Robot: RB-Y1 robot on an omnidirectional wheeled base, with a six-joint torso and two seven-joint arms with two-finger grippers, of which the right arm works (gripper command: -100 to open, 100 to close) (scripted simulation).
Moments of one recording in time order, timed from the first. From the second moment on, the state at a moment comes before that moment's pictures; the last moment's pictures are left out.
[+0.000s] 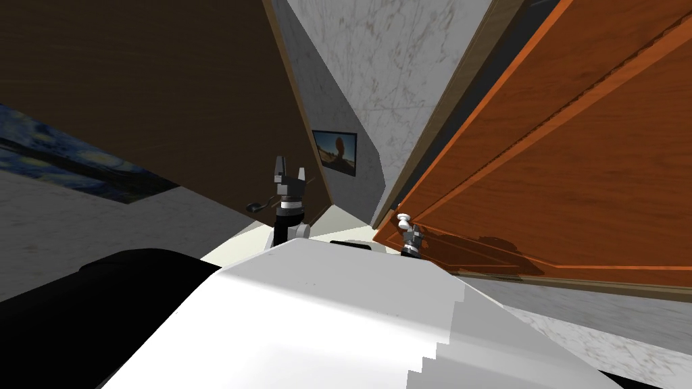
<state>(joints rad) 0.24 -0.17 -0.05 -1.02 -0.39 -0.90 -0.14</state>
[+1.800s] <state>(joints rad) 0.29 -0.21 -0.07 -1.01 -0.47 -0.87 -0.42</state>
